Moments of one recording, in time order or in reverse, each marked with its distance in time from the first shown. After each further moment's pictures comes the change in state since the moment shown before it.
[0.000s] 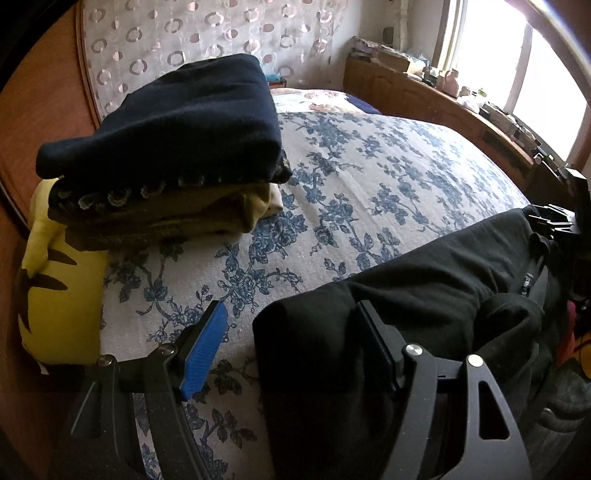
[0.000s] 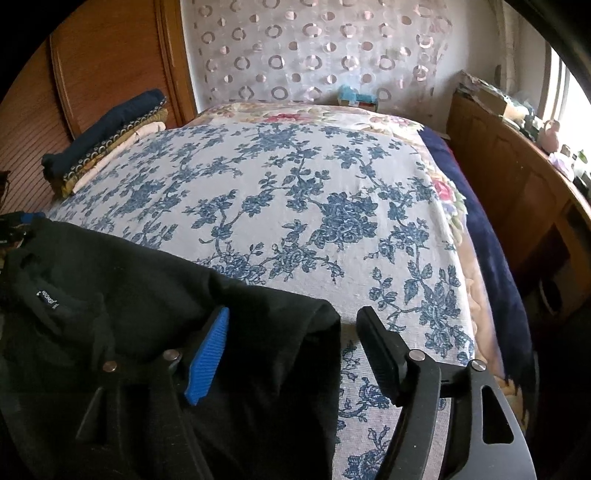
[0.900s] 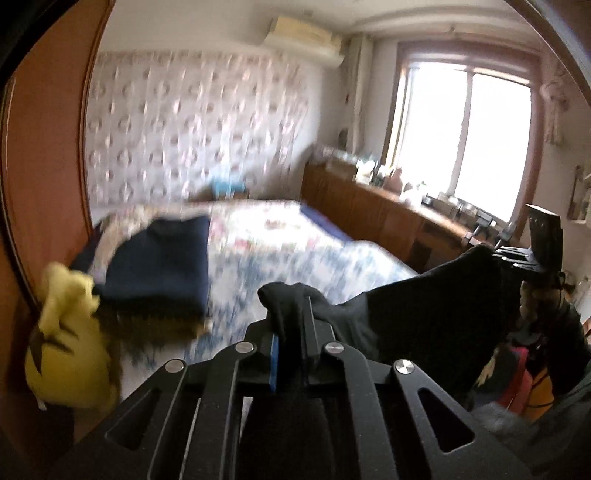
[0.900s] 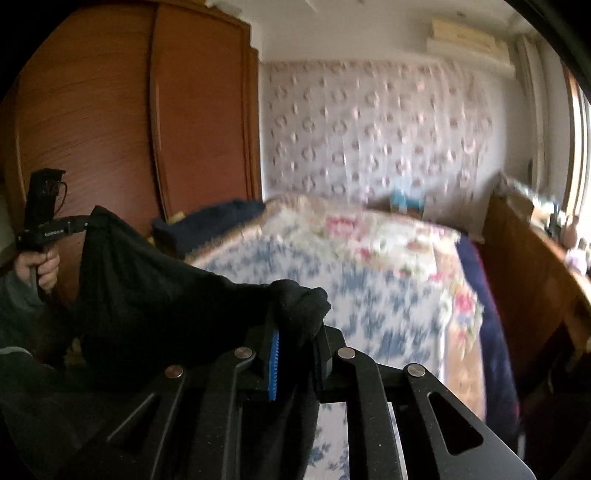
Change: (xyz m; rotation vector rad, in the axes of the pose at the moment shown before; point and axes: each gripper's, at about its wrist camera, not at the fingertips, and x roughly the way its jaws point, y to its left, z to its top) left arm -0.200 -0.068 0.006 0.023 -0.465 -0.153; right arm -0.210 0.058 0.014 -0.166 -0.377 0.144
